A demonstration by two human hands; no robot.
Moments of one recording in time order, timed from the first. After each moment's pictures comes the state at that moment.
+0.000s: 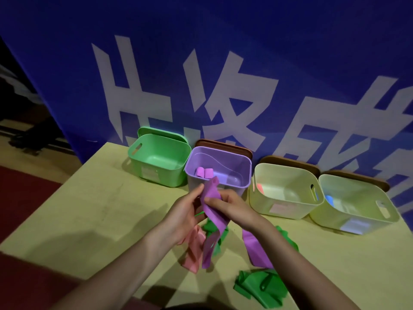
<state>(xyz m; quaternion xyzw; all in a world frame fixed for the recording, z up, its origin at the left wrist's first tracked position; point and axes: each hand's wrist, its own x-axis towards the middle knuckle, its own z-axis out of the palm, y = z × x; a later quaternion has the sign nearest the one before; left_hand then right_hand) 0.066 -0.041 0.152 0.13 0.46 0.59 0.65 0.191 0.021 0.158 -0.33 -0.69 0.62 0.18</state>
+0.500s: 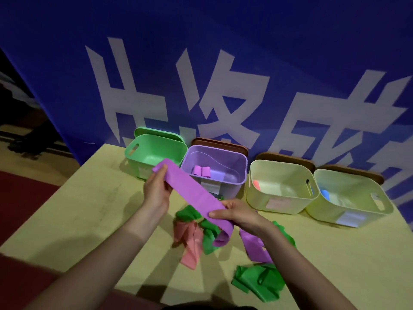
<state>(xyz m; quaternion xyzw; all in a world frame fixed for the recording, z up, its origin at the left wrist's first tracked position) 0.019 -0.021 0.155 0.04 0.51 0.75 0.42 0.226 0.027 0.136 -0.38 -0.64 0.66 0.10</state>
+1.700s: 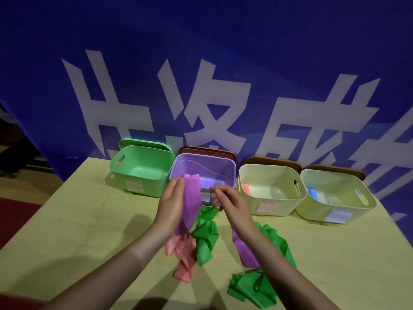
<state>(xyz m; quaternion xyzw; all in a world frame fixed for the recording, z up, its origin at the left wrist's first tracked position) 0.075 -0.030 0.178 0.32 0.60 0.63 0.38 0.218 0.019 0.145 -0.40 -0.62 0.53 0.42</state>
